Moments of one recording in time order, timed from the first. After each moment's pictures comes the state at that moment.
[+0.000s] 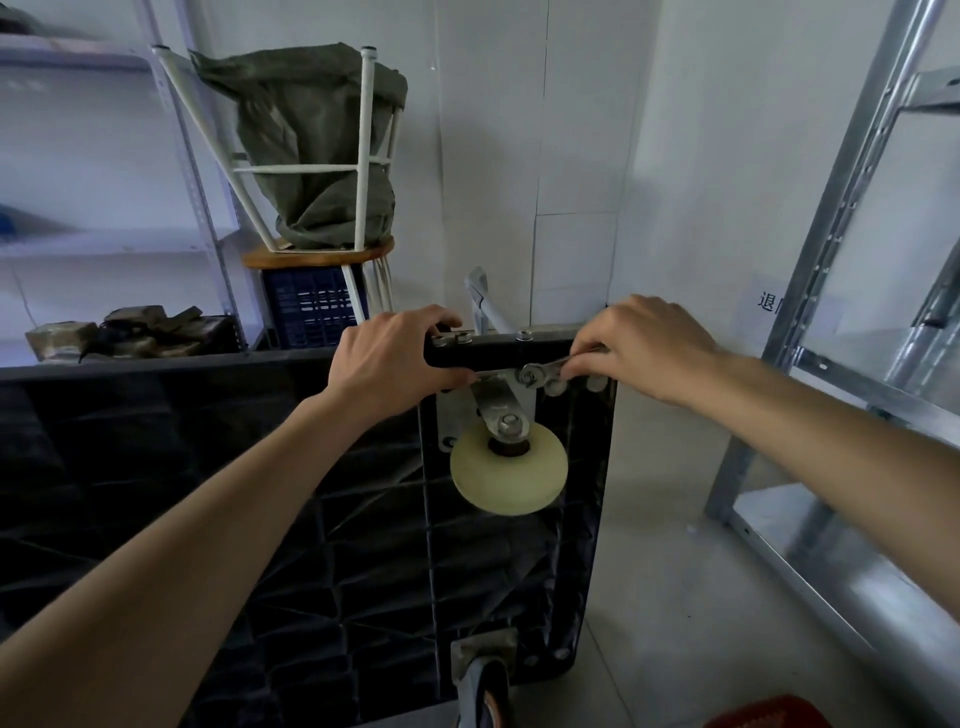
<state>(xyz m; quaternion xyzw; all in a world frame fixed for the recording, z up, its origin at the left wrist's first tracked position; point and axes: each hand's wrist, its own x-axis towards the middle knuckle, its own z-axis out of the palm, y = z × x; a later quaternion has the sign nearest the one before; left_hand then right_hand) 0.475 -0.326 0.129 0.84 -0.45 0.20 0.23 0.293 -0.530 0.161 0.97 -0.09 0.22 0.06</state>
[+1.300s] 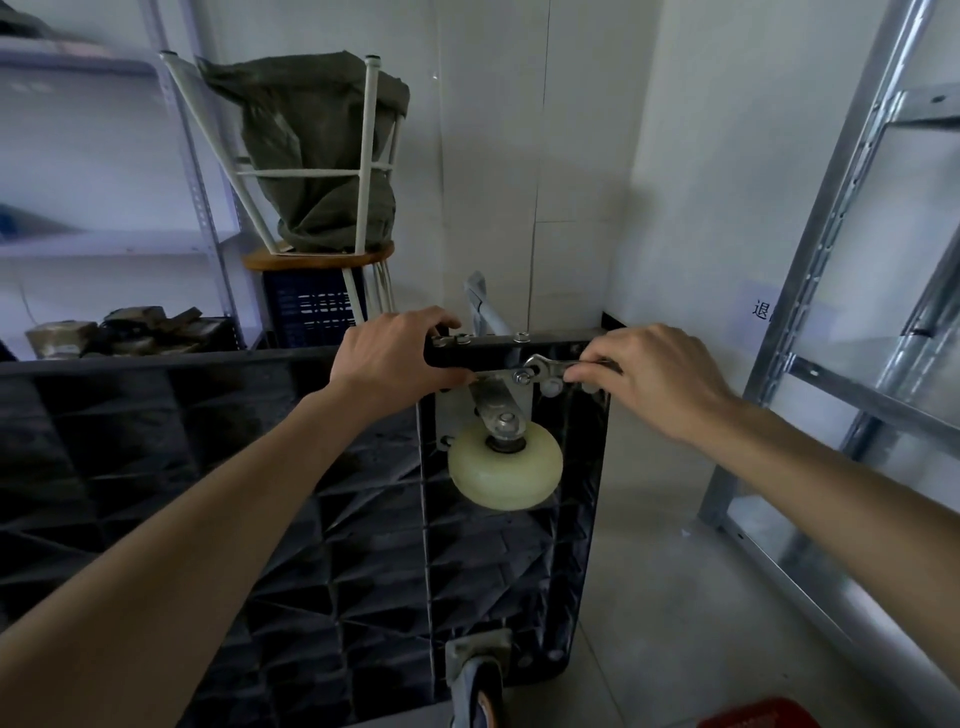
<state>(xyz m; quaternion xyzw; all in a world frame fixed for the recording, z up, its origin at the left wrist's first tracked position) 0.471 -0.325 0.132 0.85 -0.45 0.19 0.22 0.269 -0.527 0.132 0.94 -0.10 0.31 0.02</state>
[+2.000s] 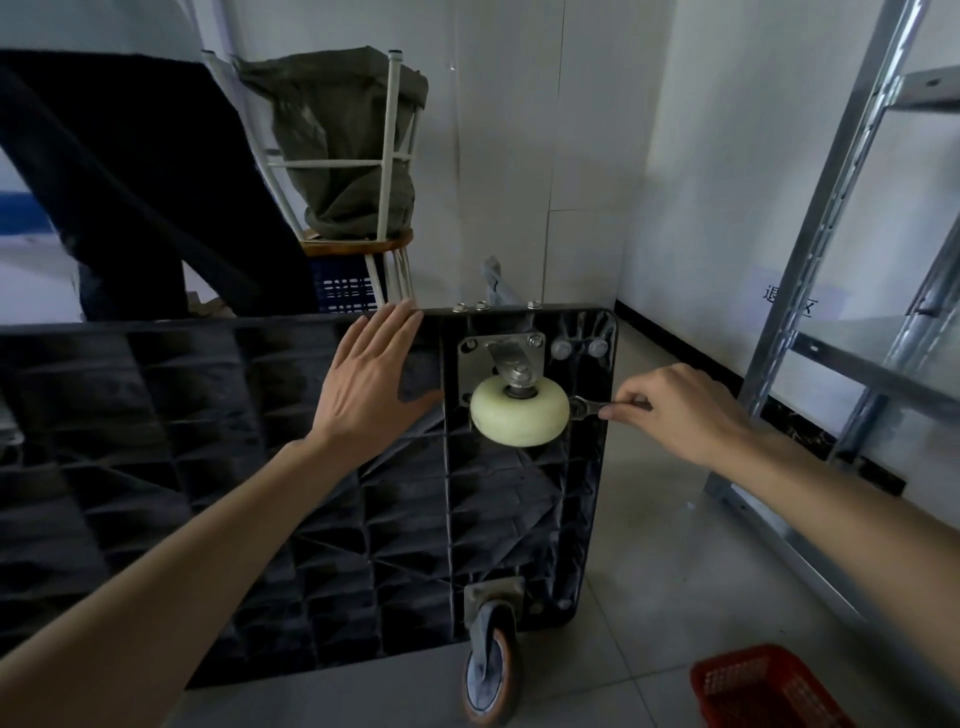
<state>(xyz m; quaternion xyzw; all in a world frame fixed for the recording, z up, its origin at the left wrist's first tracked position) 0.448 -0.249 0.069 0.82 -0.46 0.30 0.20 0.217 -0.505 0.086 0.96 -0.18 0.22 -0.03</state>
